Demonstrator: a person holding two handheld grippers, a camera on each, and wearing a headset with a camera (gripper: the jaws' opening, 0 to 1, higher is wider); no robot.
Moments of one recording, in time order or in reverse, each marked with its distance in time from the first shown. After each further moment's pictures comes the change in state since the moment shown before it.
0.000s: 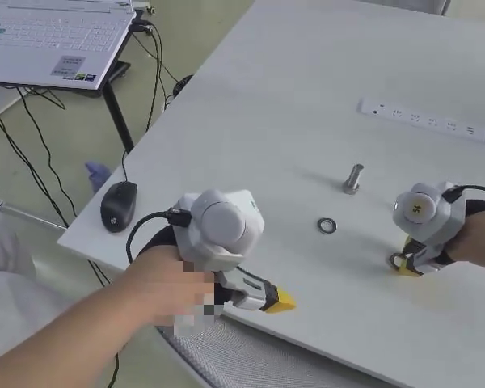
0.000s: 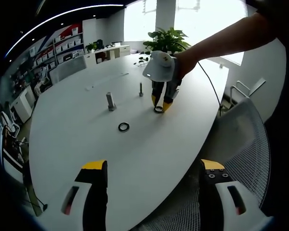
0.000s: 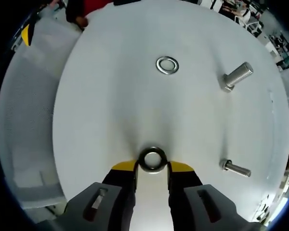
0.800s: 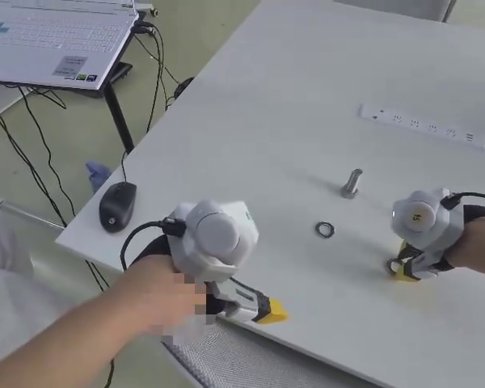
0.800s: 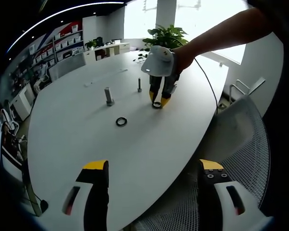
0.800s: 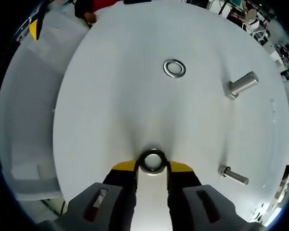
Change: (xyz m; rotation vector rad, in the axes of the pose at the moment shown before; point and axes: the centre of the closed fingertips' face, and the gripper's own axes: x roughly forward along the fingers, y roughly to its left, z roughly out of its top) left arm -0.001 -0.005 -0.012 -0.010 0.021 -0.008; right arm 0.002 0.001 0.004 -0.075 -0.001 0.010
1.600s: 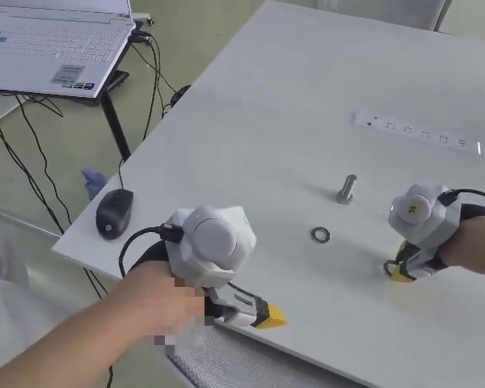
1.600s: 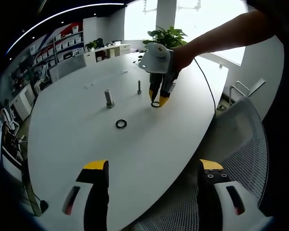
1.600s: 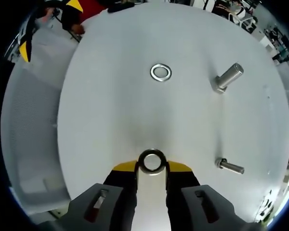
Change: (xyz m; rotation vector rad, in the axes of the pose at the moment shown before) left arm -0.002 -0.003 0.005 -0.006 -0.018 0.000; right arm -0.020 -0.006 0.004 0.126 -0.030 -0.004
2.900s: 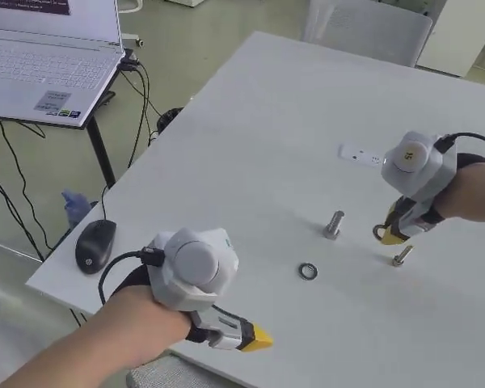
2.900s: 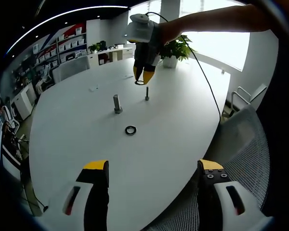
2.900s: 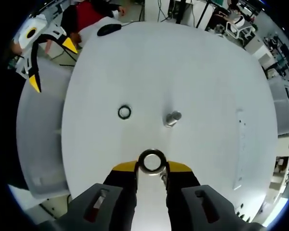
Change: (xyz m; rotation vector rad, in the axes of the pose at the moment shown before) left arm -0.001 0.030 0.014 -0.021 -0.039 0.005; right arm -0.075 -0.080 0.063 -0.044 -0.016 -0.040
